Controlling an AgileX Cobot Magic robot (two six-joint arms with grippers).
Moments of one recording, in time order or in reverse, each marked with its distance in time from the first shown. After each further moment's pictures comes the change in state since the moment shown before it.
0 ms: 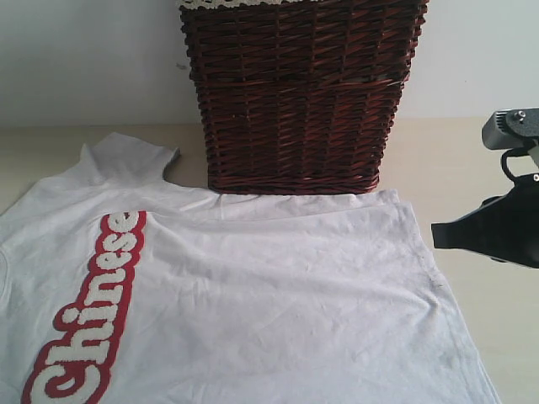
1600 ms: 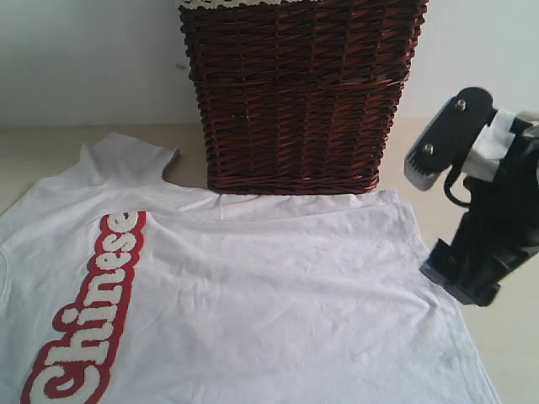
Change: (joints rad) left arm 0.000 0.000 0.000 0.002 0.002 0.004; right arm 0.174 0.055 -0.224 -0.229 0.420 -0.420
